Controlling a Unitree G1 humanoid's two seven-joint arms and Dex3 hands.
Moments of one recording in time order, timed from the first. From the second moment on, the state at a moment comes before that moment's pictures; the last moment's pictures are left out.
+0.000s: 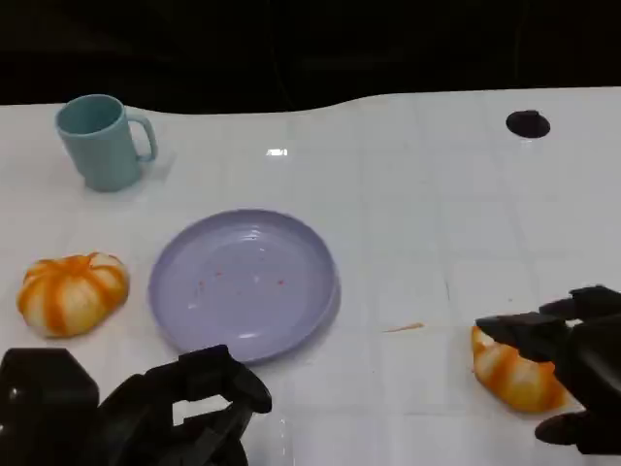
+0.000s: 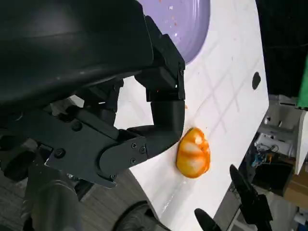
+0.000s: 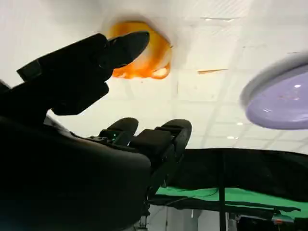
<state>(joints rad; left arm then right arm) 0.29 0.24 -0.05 -0.54 -0.36 0.57 -0.32 0.24 -0.40 0.11 -0.63 -0.96 0.08 0.41</state>
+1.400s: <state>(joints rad) 0.29 0.22 -0.05 -0.57 -0.36 0.62 -0.30 -0.22 -0.37 0.38 0.18 -1.02 0.13 0.23</state>
